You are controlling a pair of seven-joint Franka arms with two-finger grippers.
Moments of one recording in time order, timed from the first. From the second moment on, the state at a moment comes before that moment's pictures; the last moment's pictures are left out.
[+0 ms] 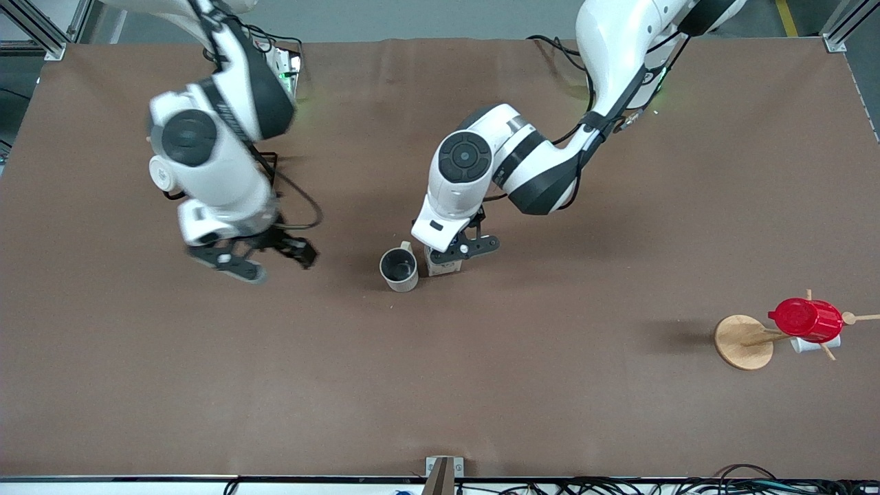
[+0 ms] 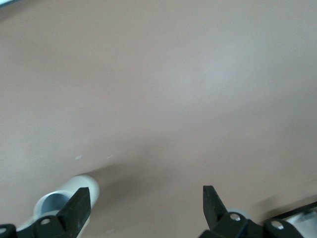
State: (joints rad) left arm -0.55 0.69 -0.31 -1.29 0.08 1.94 -1.07; right arm 0.06 0.21 0.29 -1.72 -0.15 1.98 0.74
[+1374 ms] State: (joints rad) left arm -0.43 0.42 -0.27 -1.22 0.10 1.79 -1.05; right arm -0.04 -0.04 -0.07 -1.54 -0.04 1.54 0.01
